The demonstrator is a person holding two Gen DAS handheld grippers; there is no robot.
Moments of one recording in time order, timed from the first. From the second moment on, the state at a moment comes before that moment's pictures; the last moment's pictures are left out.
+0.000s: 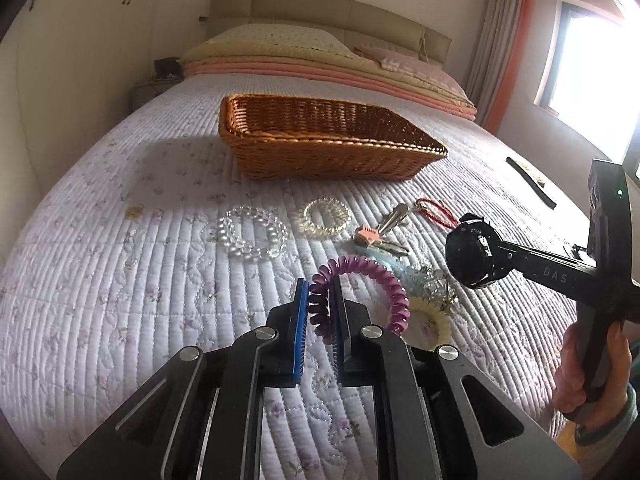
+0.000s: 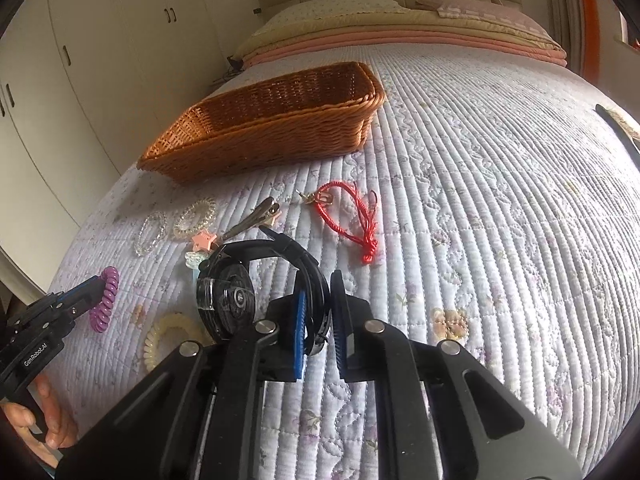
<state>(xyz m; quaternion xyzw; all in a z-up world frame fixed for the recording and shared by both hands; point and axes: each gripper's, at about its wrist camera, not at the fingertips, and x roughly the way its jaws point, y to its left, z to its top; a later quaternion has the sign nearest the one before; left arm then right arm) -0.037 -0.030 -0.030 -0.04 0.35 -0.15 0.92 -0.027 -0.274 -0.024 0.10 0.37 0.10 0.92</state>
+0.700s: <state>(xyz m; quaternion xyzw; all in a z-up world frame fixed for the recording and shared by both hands) 0.127 -0.046 0.043 -0.03 0.30 -0.14 0.94 0.160 -0.241 0.053 0.10 0.35 0.10 0.92</state>
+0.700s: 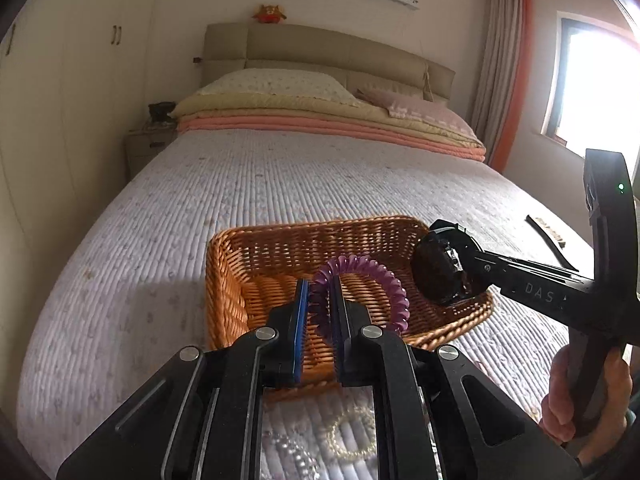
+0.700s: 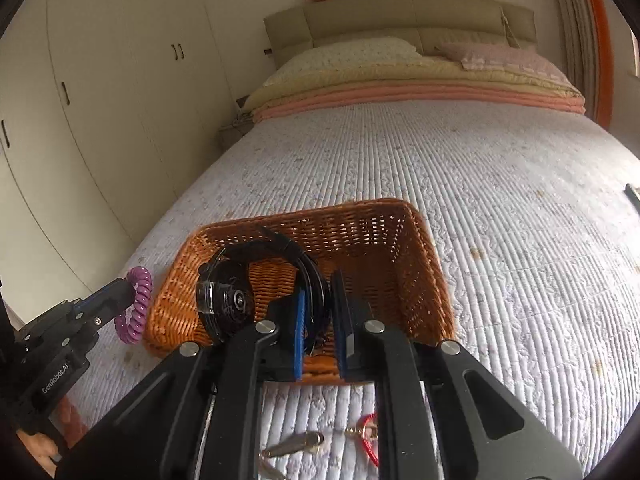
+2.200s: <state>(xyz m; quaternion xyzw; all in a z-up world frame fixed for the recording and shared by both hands) -0.037 -0.063 -0.013 -0.03 0.38 -0.22 0.90 0.013 -0.276 0.032 0.06 0.37 0.09 0.92</state>
